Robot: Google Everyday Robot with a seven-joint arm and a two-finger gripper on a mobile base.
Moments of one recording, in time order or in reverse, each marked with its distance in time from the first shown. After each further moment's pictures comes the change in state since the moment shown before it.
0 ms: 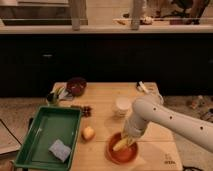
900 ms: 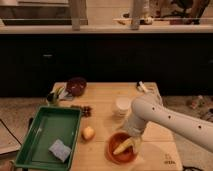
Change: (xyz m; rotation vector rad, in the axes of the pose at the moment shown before) arm -0.001 -0.001 0.001 -0.006 -0.002 -0.007
